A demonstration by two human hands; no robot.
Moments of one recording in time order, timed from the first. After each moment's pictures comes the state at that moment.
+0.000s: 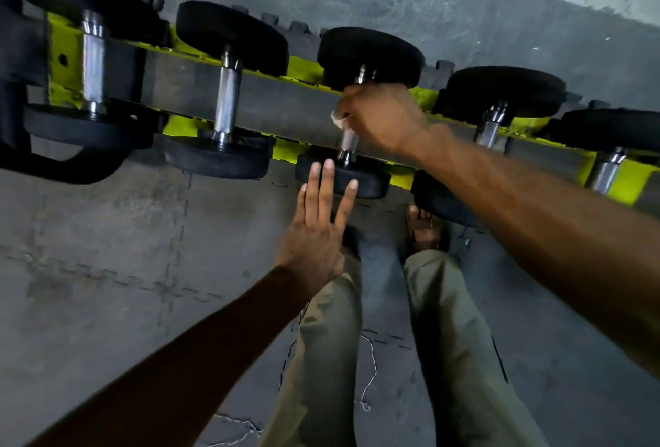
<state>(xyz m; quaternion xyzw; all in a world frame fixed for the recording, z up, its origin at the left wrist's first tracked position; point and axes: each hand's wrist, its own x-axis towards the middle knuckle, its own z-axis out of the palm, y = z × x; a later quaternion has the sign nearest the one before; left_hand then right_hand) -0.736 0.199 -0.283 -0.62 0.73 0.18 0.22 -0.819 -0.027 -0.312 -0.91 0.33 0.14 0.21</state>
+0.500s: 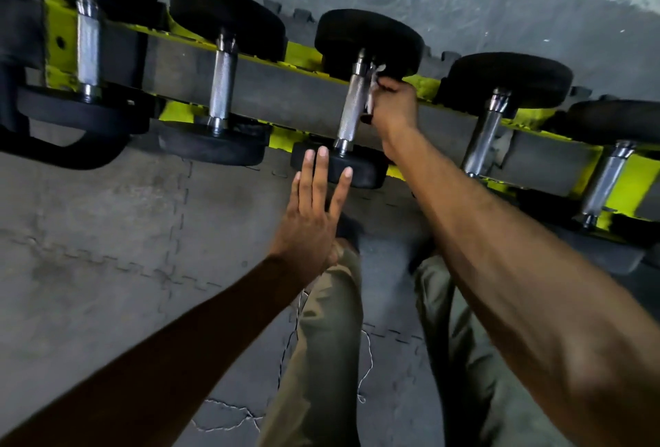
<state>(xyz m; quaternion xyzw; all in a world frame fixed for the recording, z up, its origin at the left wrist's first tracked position) -0.738 0.196 -0.286 -0.63 0.72 0.18 0.23 -0.826 -0.012 -0.372 -0.37 0.72 -0.17 0.56</state>
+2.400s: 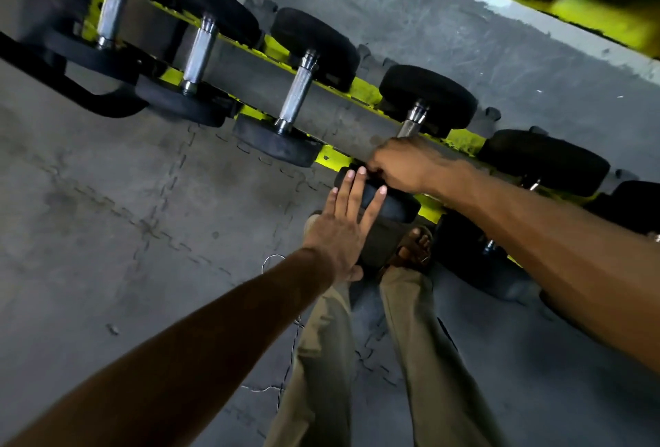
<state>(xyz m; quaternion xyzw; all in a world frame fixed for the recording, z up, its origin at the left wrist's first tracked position) -0.961 0.150 -0.252 -0.63 0.66 0.26 0.31 -1.031 -0.030 -0.306 -0.94 0.15 0.23 0.21</state>
